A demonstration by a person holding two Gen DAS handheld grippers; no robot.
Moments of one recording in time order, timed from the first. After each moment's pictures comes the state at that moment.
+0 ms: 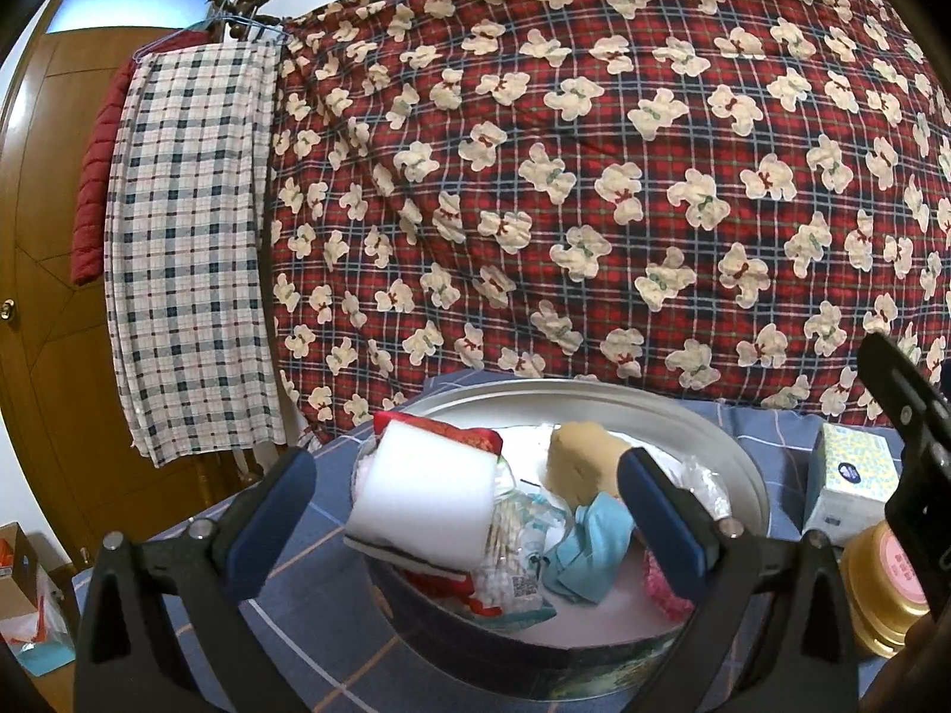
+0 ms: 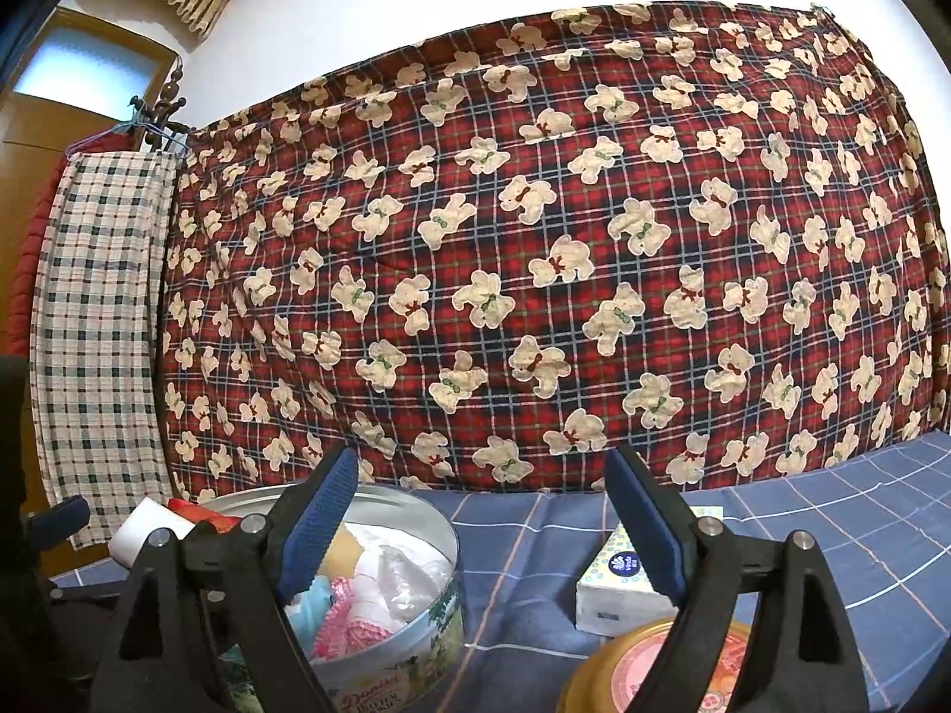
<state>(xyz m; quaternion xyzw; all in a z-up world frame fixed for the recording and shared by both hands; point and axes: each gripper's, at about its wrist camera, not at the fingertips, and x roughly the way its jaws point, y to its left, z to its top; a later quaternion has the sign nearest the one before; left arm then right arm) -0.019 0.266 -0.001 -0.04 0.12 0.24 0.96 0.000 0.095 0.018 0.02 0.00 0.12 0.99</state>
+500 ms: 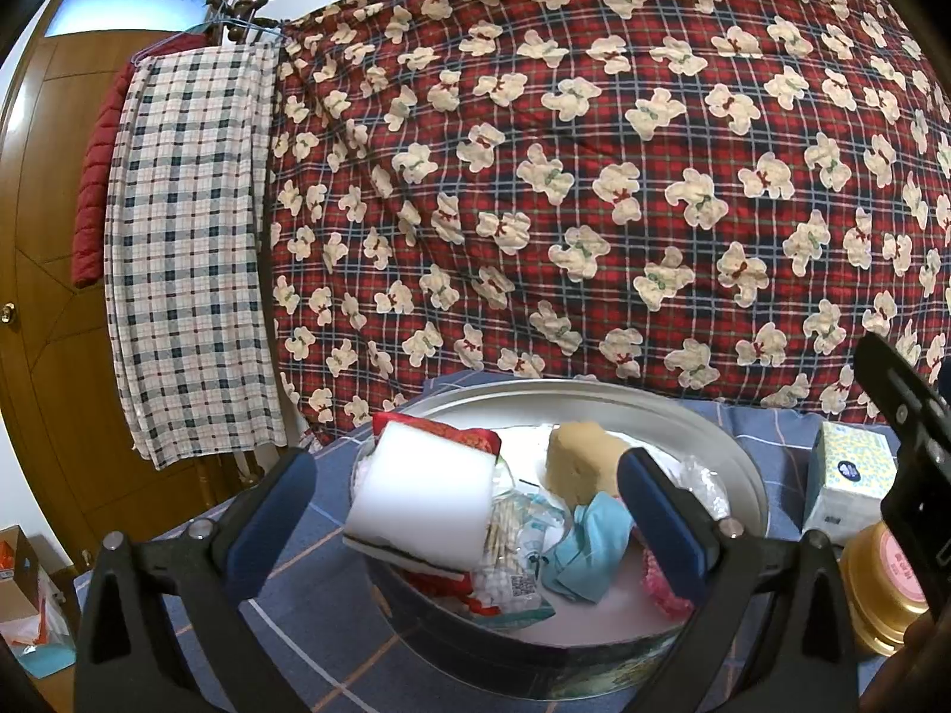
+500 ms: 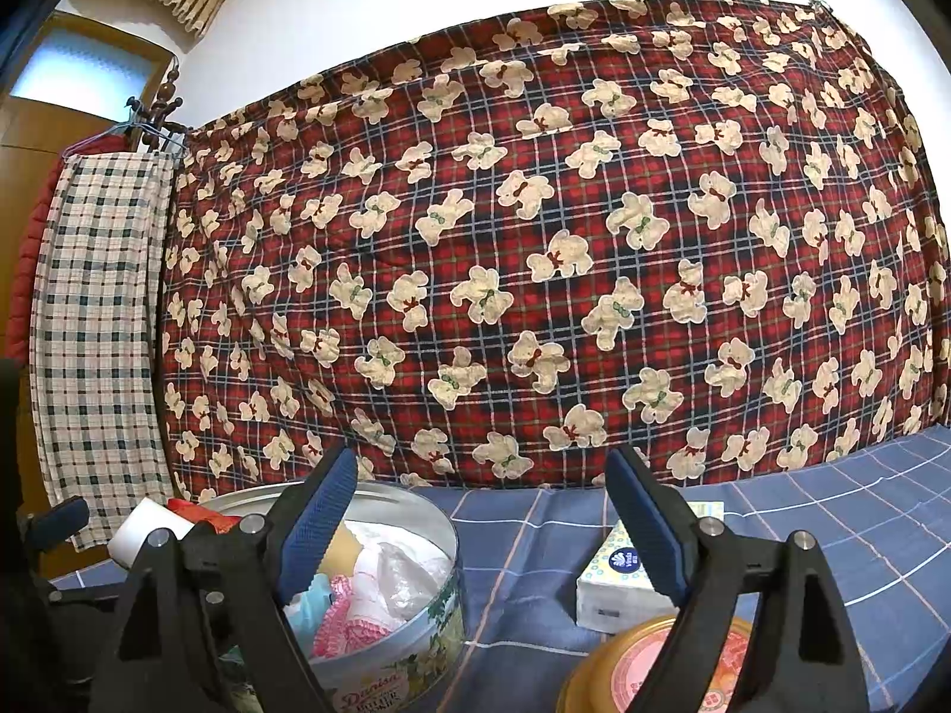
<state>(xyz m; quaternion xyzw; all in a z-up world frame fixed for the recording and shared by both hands) -0.019 0.265 -0.001 -0.04 0.12 0.24 0.96 0.001 0.094 0.018 0.02 0.00 0.12 0.99</state>
